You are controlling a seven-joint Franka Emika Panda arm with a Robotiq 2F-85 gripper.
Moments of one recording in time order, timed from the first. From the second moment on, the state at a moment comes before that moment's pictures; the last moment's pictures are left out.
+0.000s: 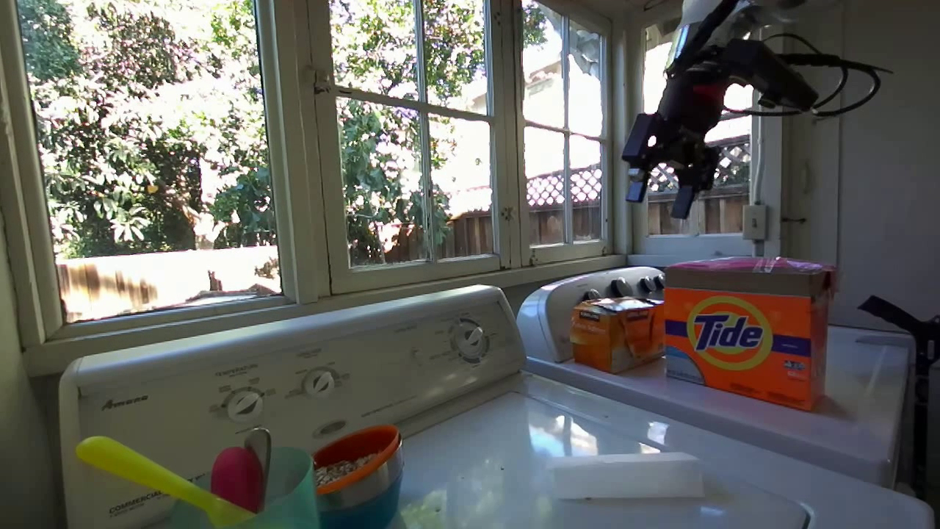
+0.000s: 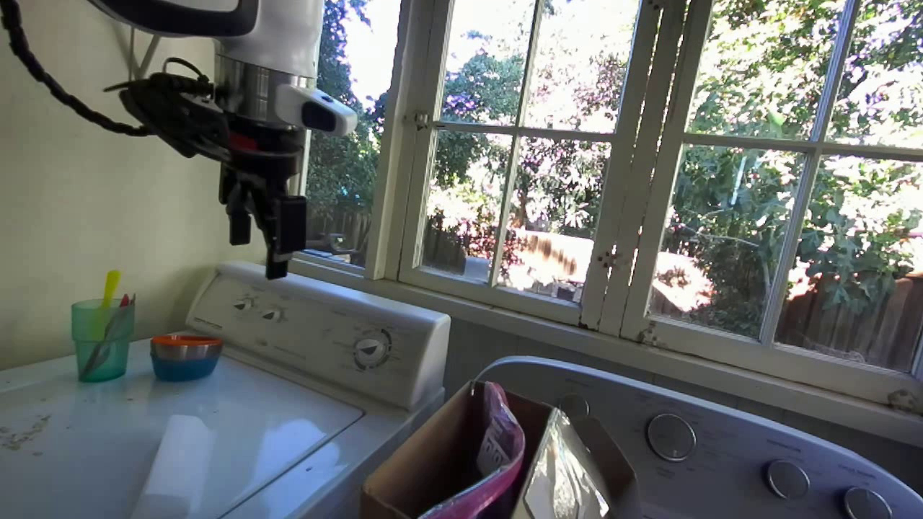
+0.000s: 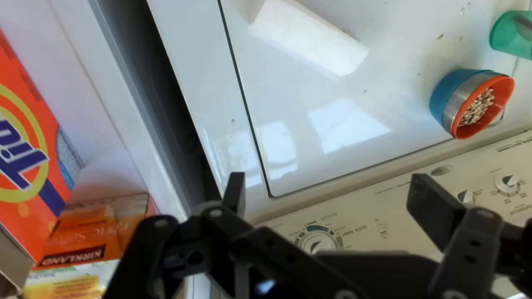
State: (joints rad) arm -0.12 -0.02 -0.11 -1.88 0.27 2.03 -0.14
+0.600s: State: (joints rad) arm -0.02 0.32 0.04 -1.50 0.26 2.19 -0.31
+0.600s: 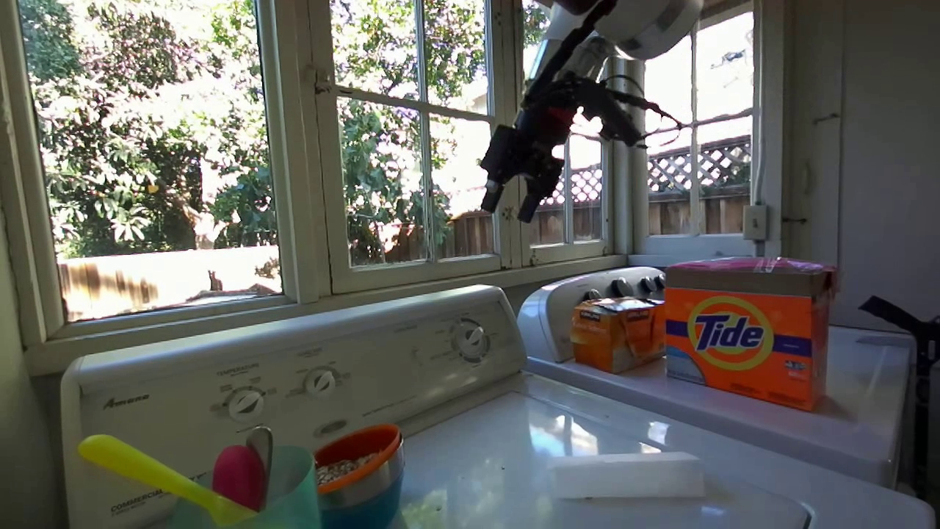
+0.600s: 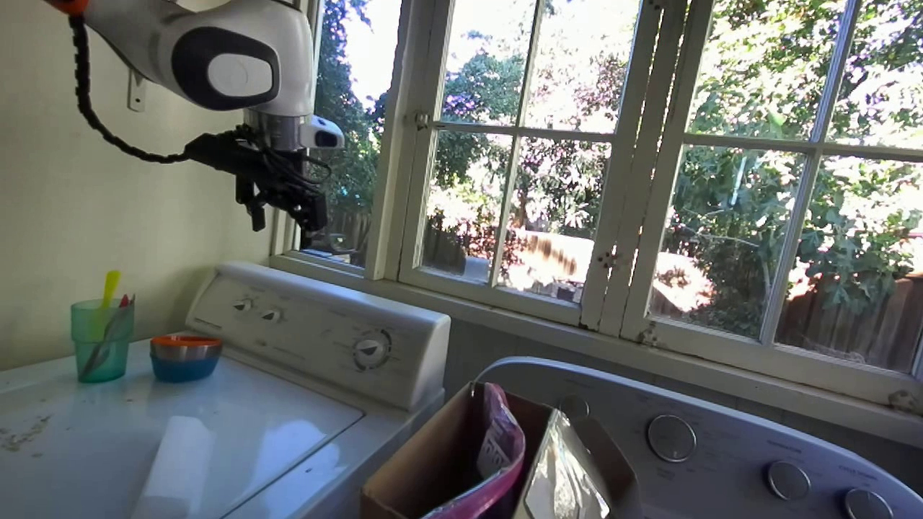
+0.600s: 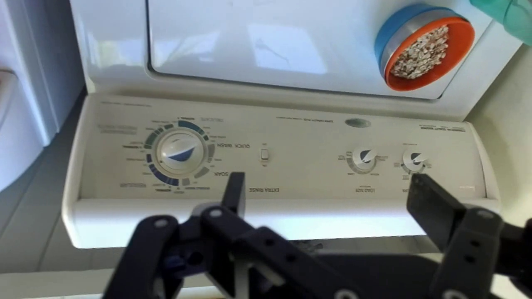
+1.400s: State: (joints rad) arm -0.02 0.50 0.07 -1.37 0.24 2.20 -0.30
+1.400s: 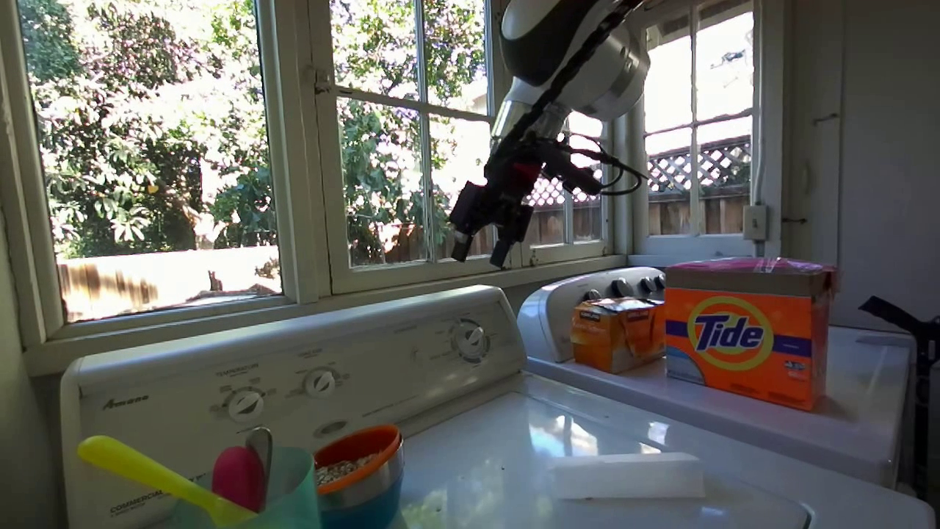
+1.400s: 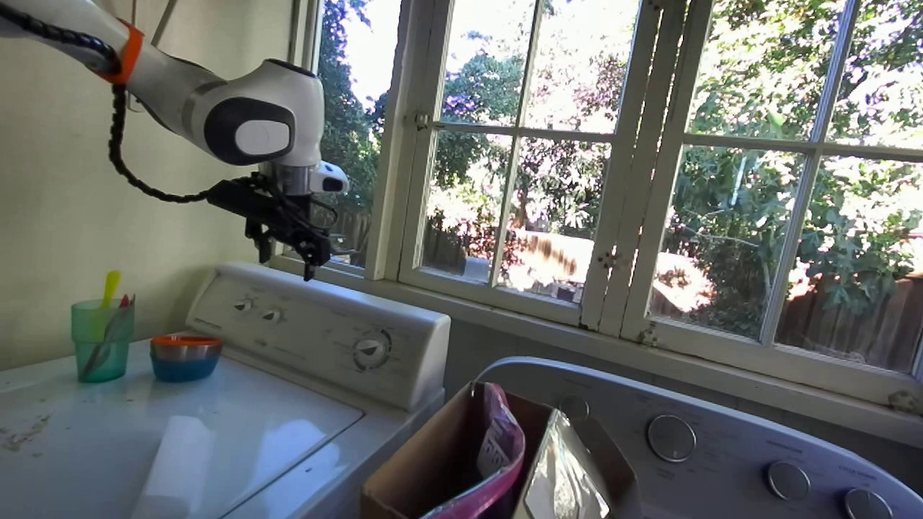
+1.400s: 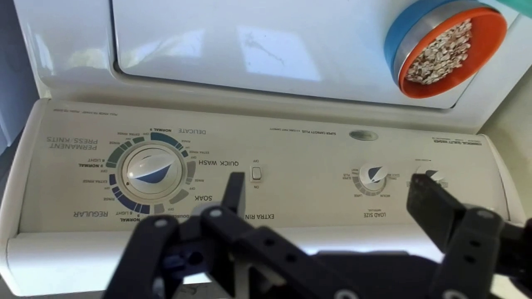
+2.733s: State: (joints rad) arm 0.09 0.84 -0.02 -0.99 -0.01 2.17 0.08
